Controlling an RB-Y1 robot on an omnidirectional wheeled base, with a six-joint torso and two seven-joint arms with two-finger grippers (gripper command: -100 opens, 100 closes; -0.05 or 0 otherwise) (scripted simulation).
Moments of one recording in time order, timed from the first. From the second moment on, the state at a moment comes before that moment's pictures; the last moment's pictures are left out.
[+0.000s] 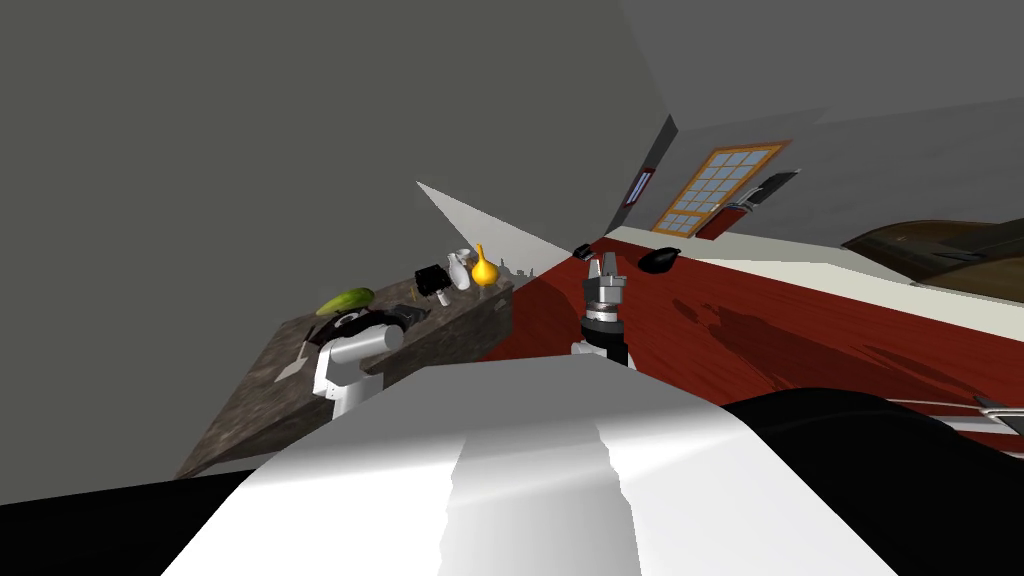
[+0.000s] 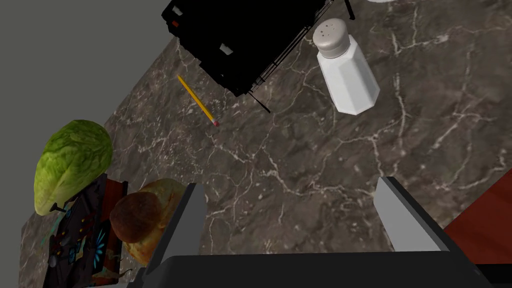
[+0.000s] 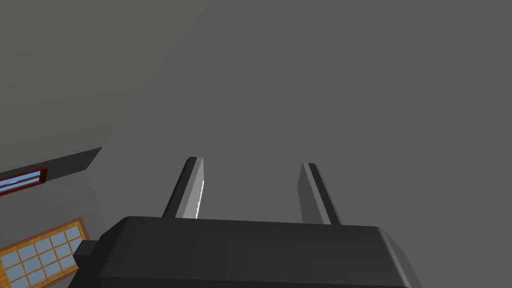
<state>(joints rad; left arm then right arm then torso) 0.18 0.24 0.37 -2.13 0.27 1.02 1.05 0.54 0.03 0.06 -2.34 0.06 -0.51 0.07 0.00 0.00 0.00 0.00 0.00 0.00</state>
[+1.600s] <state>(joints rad) -0.02 0.29 0.39 -1.96 0.37 1.45 1.29 0.54 0.03 0.06 -2.34 0.06 -0.51 0.07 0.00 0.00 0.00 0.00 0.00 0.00</state>
